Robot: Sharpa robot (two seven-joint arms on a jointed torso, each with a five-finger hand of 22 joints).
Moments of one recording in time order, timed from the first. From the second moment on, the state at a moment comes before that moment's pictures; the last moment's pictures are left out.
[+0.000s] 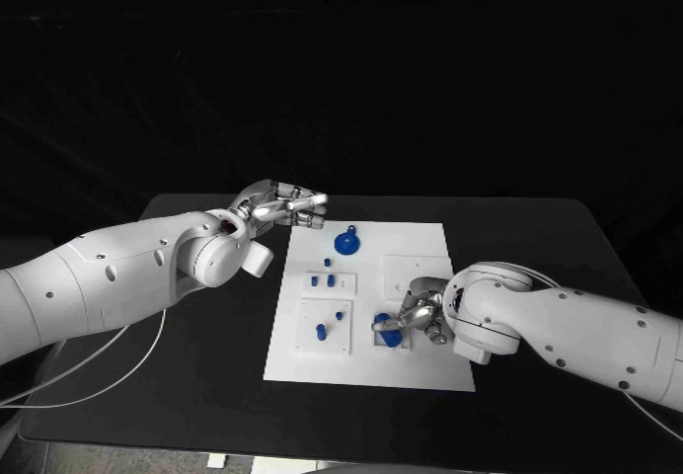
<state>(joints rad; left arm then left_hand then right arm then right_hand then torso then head) 1.28 -0.73 -0.11 1.27 -0.21 -0.12 0.28 1.27 -0.06 -0.04 0.05 0.08 0.91 0.16 0.07 0.06 1.14 0.13 0.05 0.06 1.15 0.13 0.07 0.07 0.04 1.02 0.11 0.08 0.08 1.07 -0.72 0.02 1.58 -1.07 0.04 -0.70 1.07 -0.17 0.07 0.29 0.05 1.14 0.06 0.06 0.10 1.41 -0.02 1.23 1.31 1.45 -0.08 1.06 1.07 0.08 1.47 -0.11 0.69 1.31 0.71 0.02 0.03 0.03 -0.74</state>
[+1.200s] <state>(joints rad) 1.28 -0.74 -0.11 1.26 -0.21 -0.12 0.27 1.27 -0.06 -0.04 0.06 0.08 0.91 0.16 0.07 0.06 1.14 0.13 0.05 0.06 1.15 0.13 0.07 0.07 0.04 1.02 0.11 0.08 0.08 1.07 -0.80 0.02 1.69 -1.08 0.04 -0.69 1.06 -0.12 0.03 0.26 0.05 1.15 0.06 0.06 0.09 1.41 -0.03 1.22 1.31 1.45 -0.09 1.06 1.08 0.08 1.46 -0.11 0.69 1.30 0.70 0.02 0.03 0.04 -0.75</state>
